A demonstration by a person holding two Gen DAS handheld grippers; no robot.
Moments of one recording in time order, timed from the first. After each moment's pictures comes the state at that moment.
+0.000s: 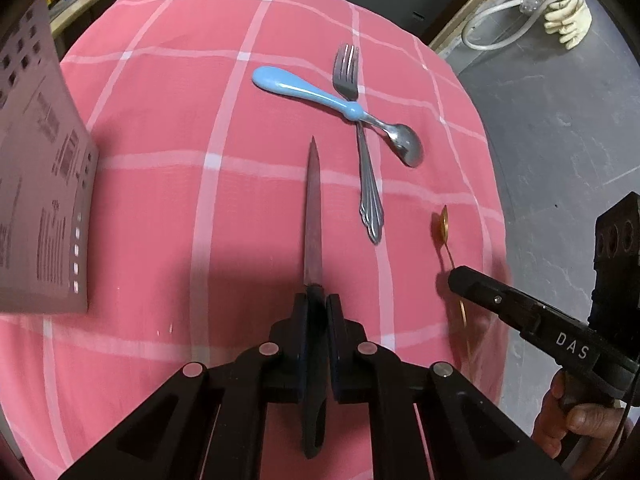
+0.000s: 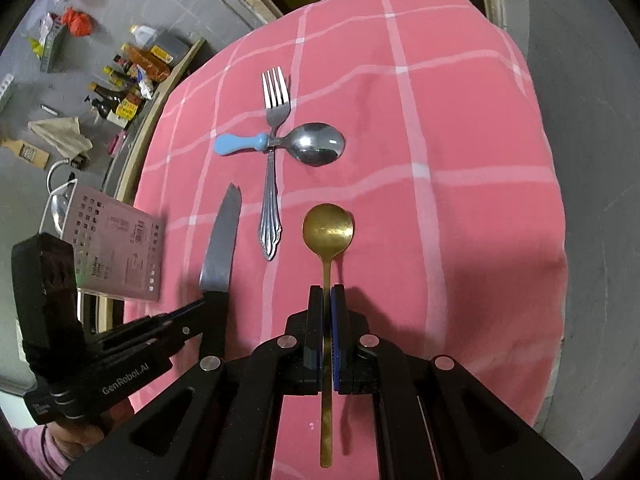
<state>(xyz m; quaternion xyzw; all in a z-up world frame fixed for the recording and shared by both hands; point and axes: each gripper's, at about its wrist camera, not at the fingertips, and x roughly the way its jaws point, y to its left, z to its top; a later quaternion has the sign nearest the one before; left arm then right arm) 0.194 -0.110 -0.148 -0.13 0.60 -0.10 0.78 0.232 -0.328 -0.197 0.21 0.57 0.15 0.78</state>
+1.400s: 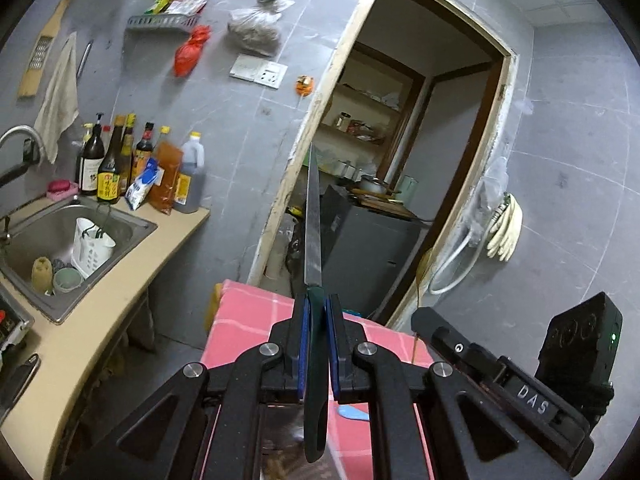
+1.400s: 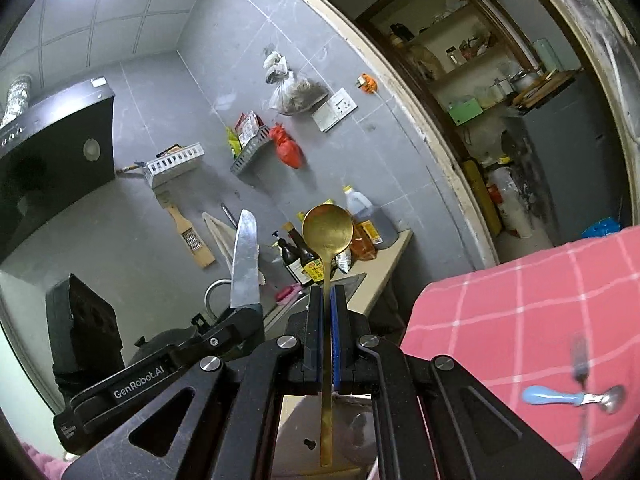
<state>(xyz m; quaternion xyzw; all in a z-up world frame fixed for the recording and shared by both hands) 0.185 0.088 0.041 -0.18 0.19 -0.08 0.96 0.256 -0.141 -0.029 0.25 0.16 0.32 0.90</state>
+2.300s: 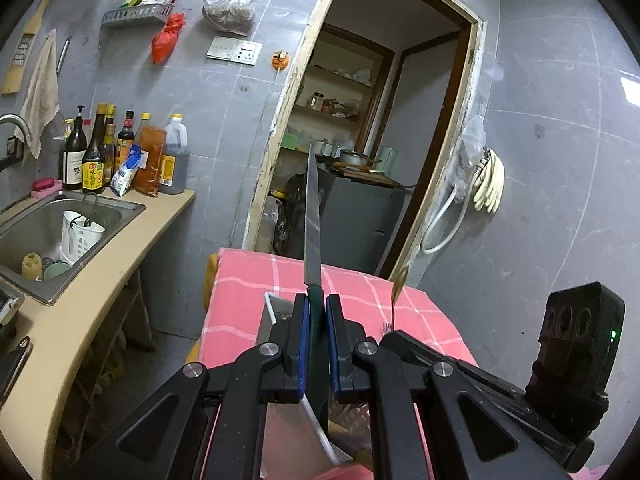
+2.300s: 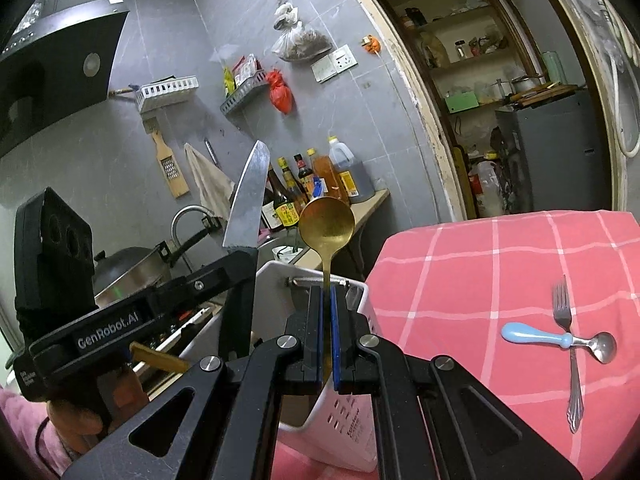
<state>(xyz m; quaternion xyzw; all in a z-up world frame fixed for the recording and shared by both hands) 0.150 0.085 -0.016 -0.13 0.20 -0.12 0.96 0.211 -0.127 -0.090 0.16 0.20 0.30 0.92</state>
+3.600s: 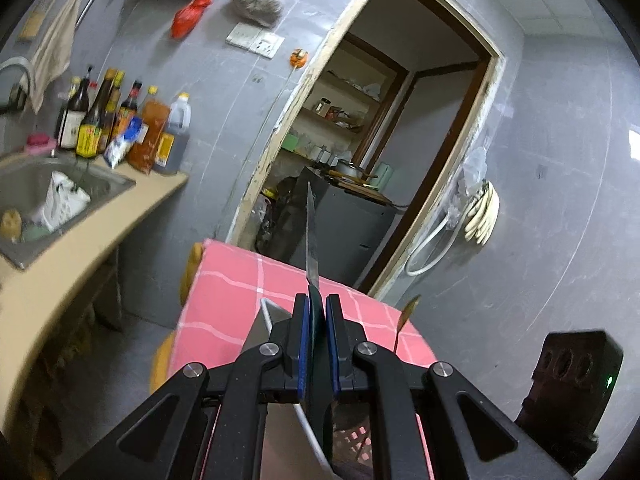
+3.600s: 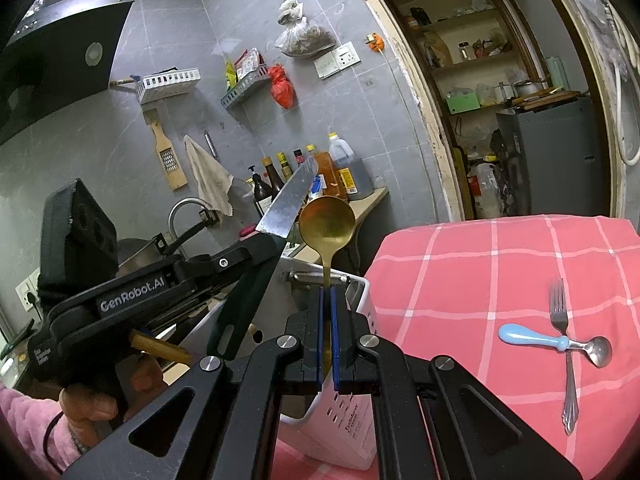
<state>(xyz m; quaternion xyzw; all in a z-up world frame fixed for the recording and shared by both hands) 0.173 0.099 -0.034 -0.22 0.20 -0.15 0.94 0.203 -0.119 -0.087 0.14 0.20 0.29 0.92</state>
